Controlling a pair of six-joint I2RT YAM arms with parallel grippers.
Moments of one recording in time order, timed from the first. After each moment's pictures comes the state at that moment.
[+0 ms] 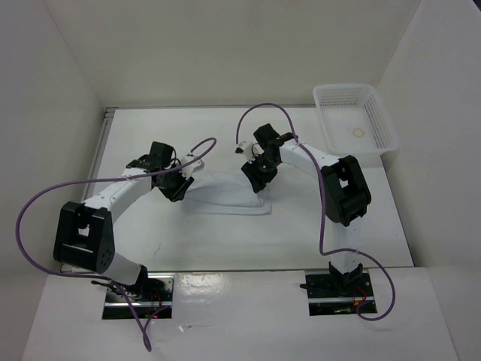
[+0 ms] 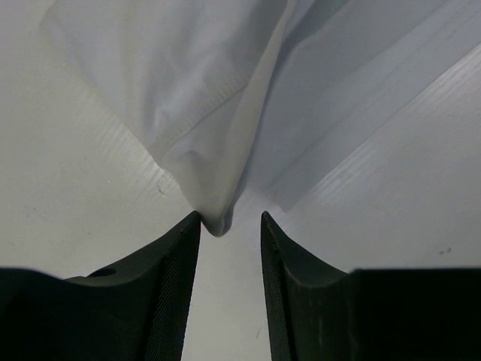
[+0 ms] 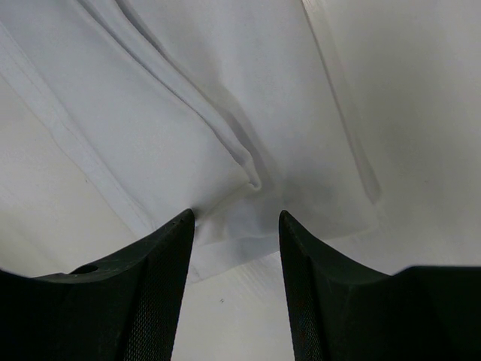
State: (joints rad) left arm -0.21 1.48 0.97 -0.60 0.26 0.55; right arm 0.50 1.99 1.49 -0.74 -0.33 -0.35
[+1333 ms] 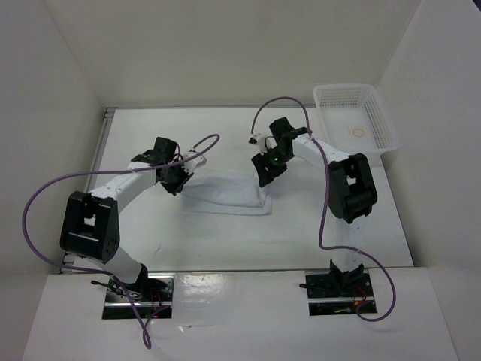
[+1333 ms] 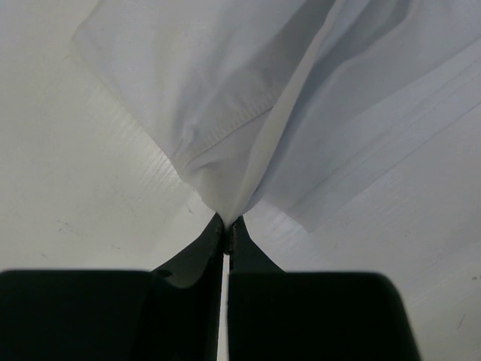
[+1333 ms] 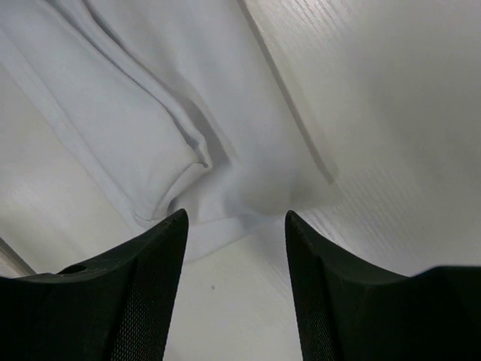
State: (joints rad) left arm -0.22 1.57 1.03 -0.57 0.20 0.56; right arm 0.38 1.99 1.50 -0.76 -0.43 -0.32
